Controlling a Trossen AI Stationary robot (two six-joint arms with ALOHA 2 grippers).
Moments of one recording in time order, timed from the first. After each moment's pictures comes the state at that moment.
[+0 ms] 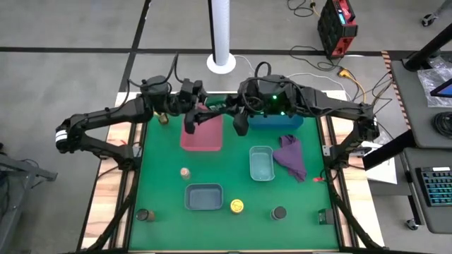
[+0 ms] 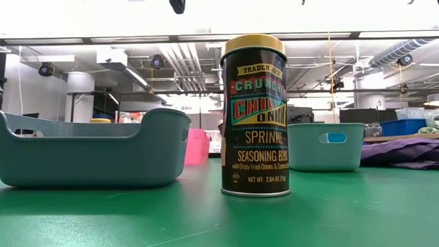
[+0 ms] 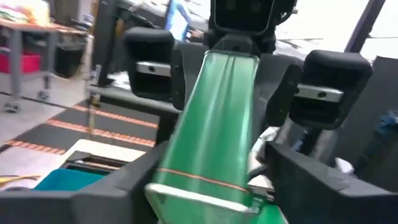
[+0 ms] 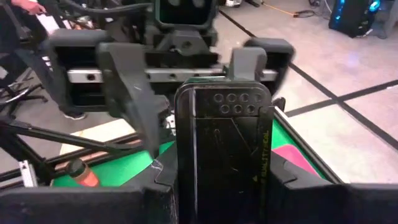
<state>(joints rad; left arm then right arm) 0.31 1.25 1.16 0.15 0.40 -0.27 -0.09 1.65 1.90 -0.57 0.09 0.20</state>
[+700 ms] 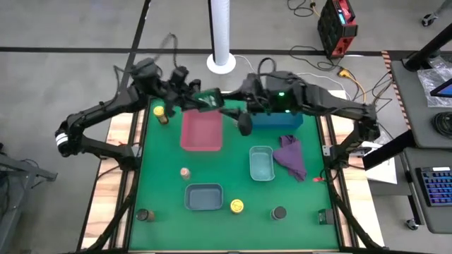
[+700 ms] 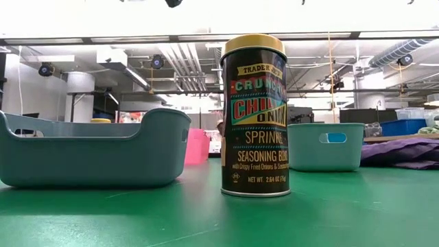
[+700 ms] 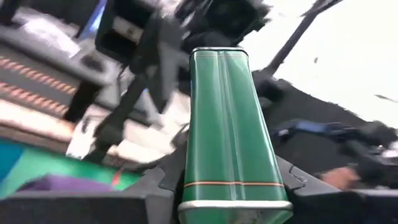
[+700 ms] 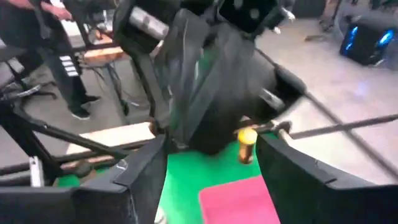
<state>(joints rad) 0.50 1.23 1.23 0.17 0.88 -0.68 -0.09 1.64 1.97 -0.57 0.05 0.09</state>
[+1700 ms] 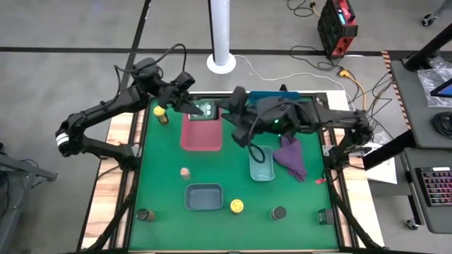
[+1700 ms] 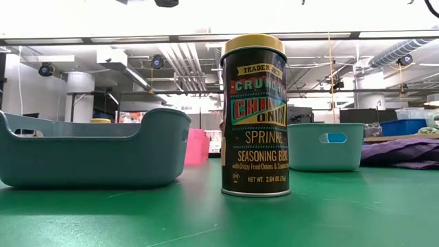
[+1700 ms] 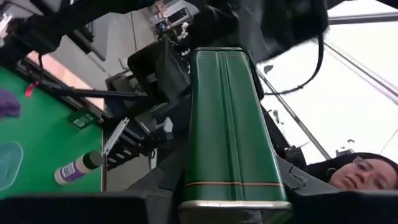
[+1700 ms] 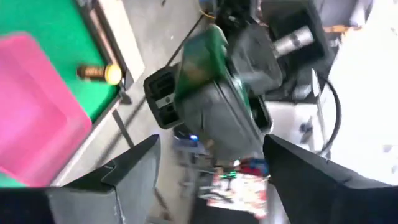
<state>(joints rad) 0.51 1.24 1.22 0.16 1.09 -1.17 0.12 1.77 2.15 -0.69 0.52 -1.45</state>
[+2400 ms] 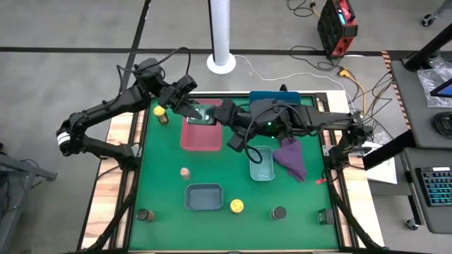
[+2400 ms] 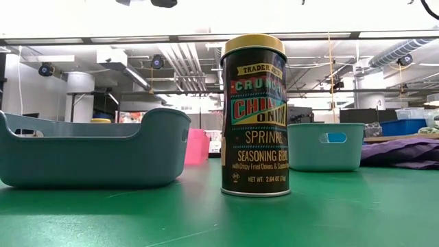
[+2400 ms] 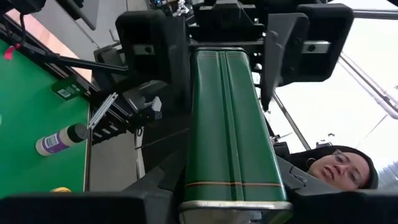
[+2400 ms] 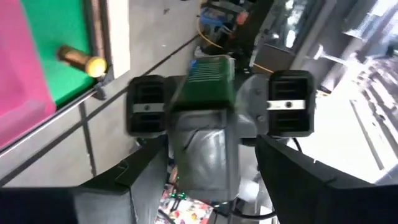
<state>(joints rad) 0.51 1.26 1.22 0.16 1.17 -1.25 0.12 1.81 2.15 -0.60 0.44 -1.75</state>
